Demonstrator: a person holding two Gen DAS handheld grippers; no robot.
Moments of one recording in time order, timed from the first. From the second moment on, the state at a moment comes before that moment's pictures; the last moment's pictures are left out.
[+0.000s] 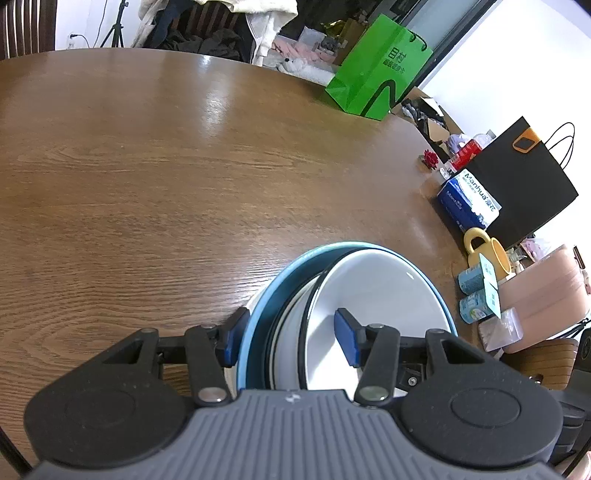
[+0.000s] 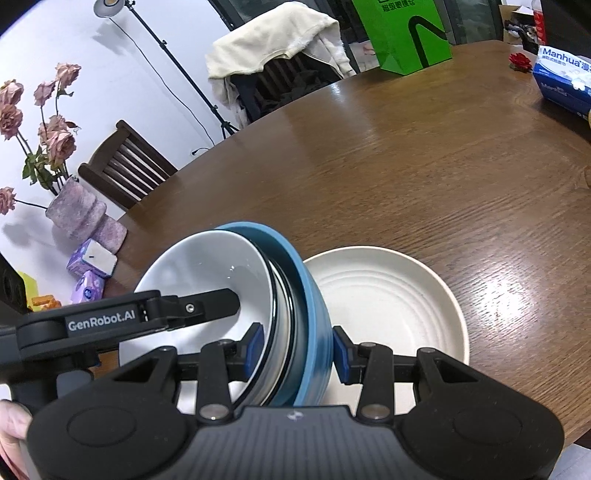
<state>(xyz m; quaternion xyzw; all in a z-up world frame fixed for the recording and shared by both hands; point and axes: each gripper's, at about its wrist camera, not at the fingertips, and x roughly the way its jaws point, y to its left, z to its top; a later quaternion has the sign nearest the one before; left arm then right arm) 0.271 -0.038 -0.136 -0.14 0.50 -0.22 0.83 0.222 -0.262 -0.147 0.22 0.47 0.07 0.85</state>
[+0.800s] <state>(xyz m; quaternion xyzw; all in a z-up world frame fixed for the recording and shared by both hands) 0.282 -0.065 -0.165 -0.13 0.53 -0.22 0.81 0.227 -0.292 -0.175 0.23 0.50 0.05 0.83</state>
